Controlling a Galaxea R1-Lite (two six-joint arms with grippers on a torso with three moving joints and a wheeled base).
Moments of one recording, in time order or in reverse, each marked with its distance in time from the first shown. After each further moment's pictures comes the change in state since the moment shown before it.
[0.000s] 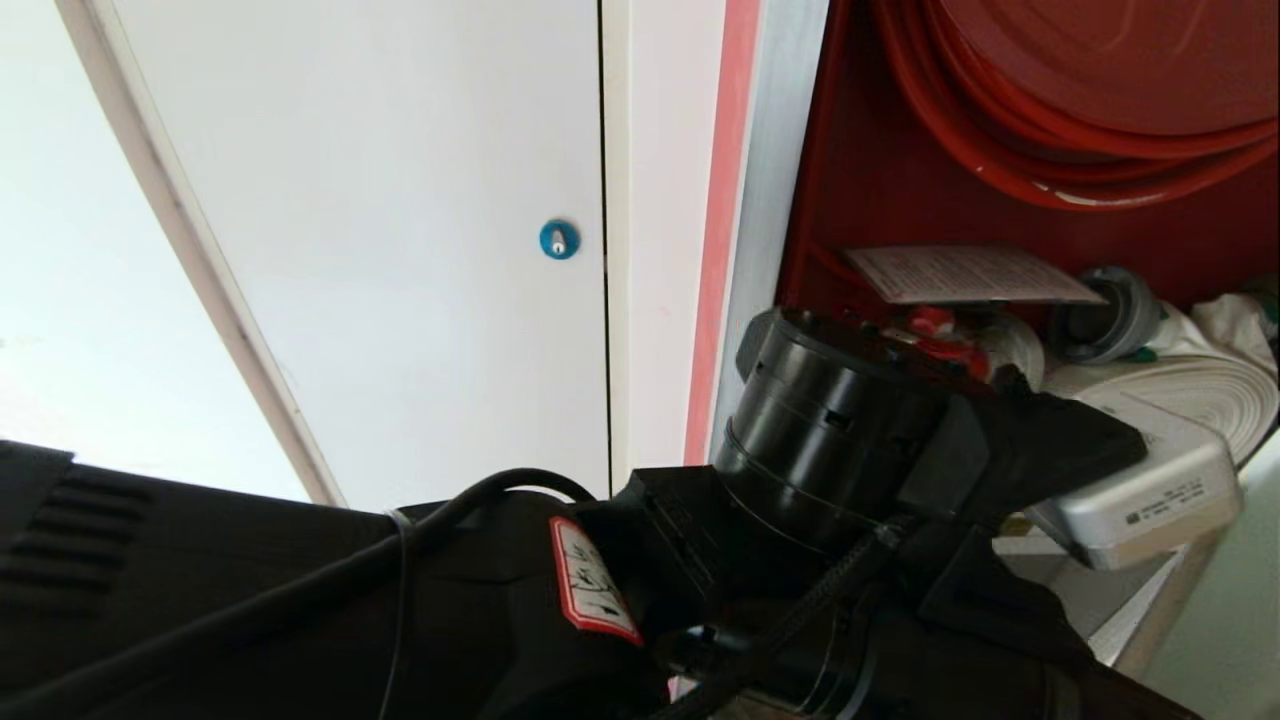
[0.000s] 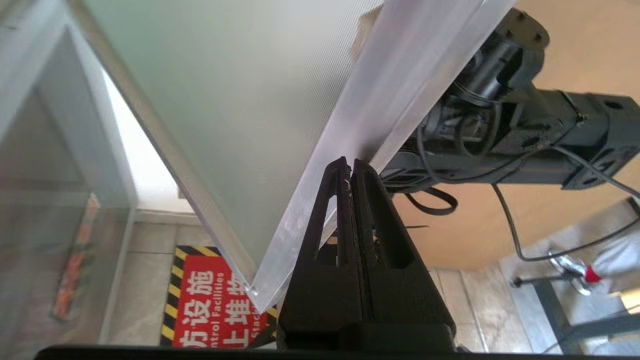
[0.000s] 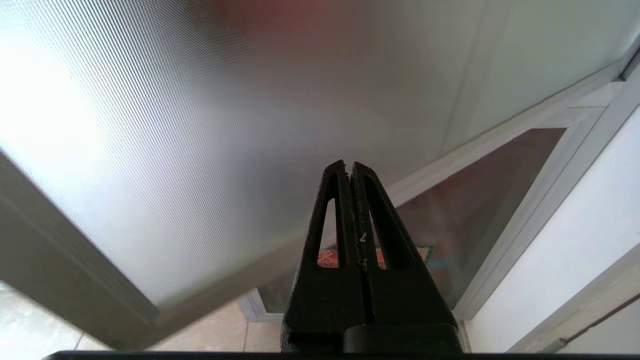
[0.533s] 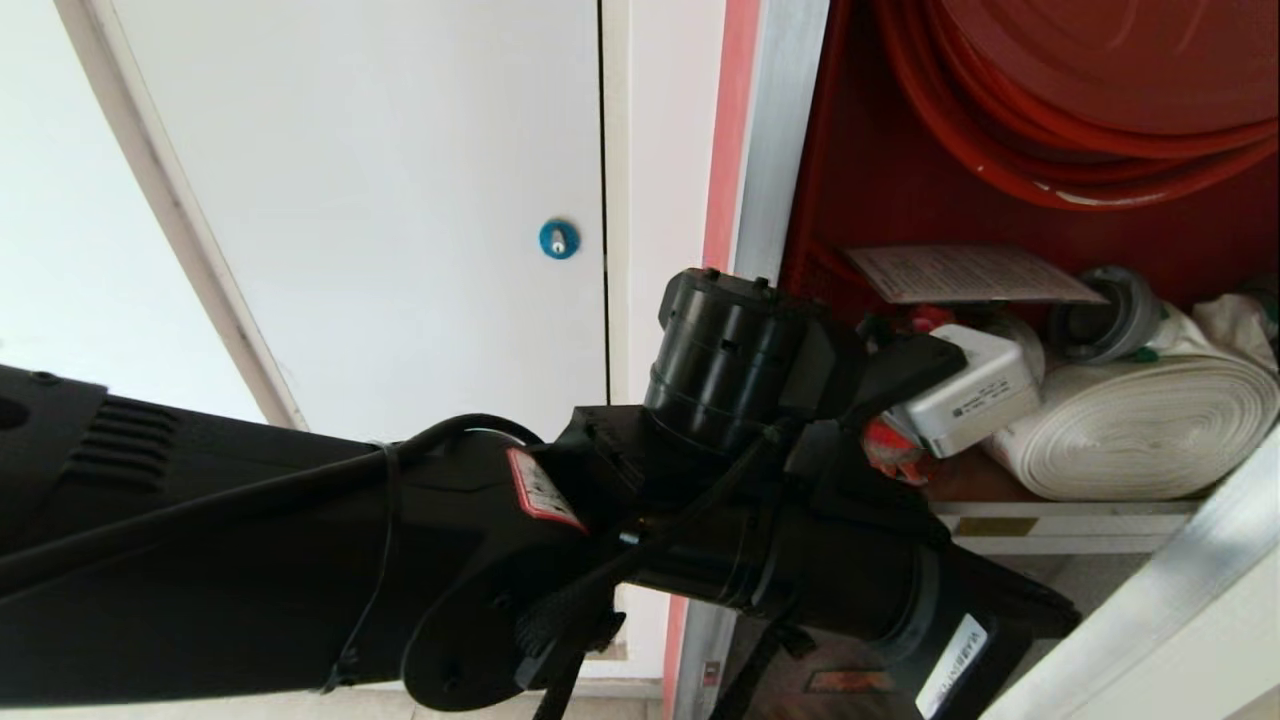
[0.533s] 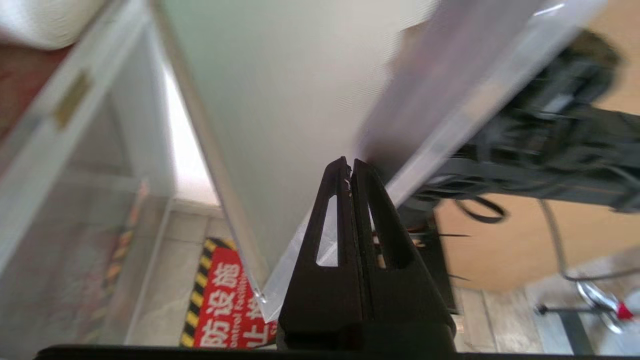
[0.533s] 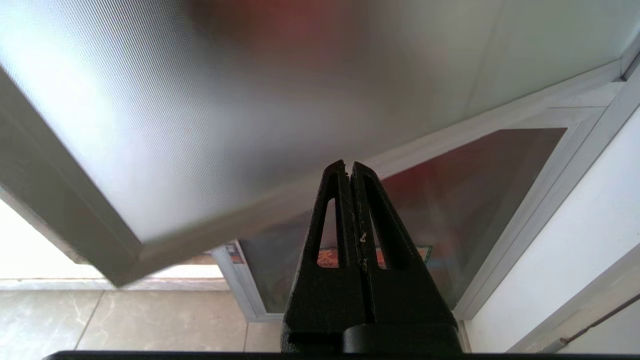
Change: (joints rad) left arm 0.106 -0.006 0.001 0.002 -0.003 -0.001; right arm 0.000 0.000 0.000 0.000 0.000 0.000
